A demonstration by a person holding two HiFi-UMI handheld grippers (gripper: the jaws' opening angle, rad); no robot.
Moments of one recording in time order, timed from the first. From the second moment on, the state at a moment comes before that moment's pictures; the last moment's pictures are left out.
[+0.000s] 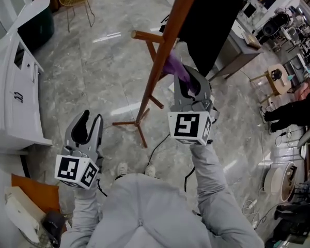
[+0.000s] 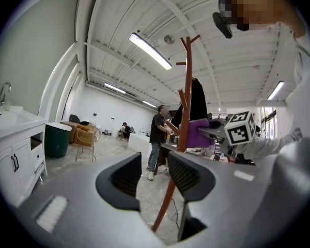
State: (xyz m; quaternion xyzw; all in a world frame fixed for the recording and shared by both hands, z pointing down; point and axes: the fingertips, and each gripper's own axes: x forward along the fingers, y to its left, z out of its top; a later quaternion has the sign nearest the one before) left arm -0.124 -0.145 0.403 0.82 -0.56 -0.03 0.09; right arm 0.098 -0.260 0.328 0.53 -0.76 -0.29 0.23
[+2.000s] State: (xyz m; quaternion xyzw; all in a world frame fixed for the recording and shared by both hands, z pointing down) left arm -0.102 -0.149 0.413 0.83 -0.54 -0.03 0.11; right arm 0.124 -0.244 0.476 0.30 -0.69 -0.36 0.55
